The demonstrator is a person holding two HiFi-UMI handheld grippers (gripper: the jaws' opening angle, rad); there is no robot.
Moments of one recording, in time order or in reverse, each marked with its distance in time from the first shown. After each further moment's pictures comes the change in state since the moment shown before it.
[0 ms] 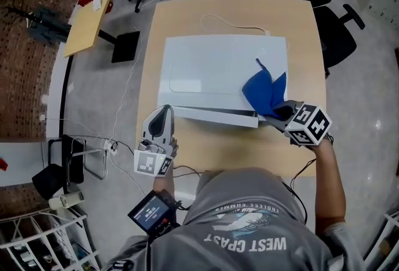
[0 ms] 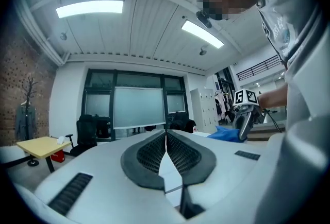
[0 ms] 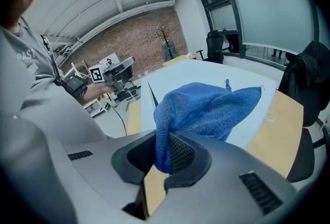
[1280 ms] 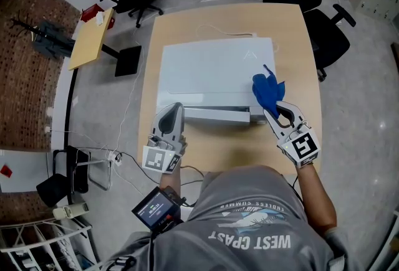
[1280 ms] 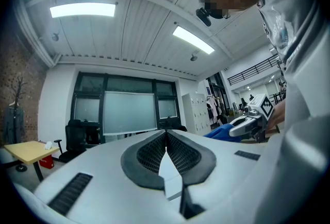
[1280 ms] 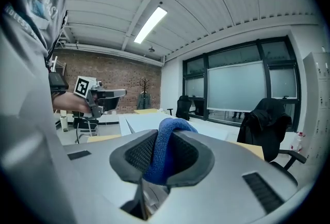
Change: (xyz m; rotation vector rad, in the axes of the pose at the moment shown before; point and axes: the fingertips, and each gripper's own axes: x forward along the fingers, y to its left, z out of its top) left arm 0.013 -0.057 0.032 0.023 -0.065 -0.093; right arm -0.073 0.018 0.025 -0.189 -0.643 -0.471
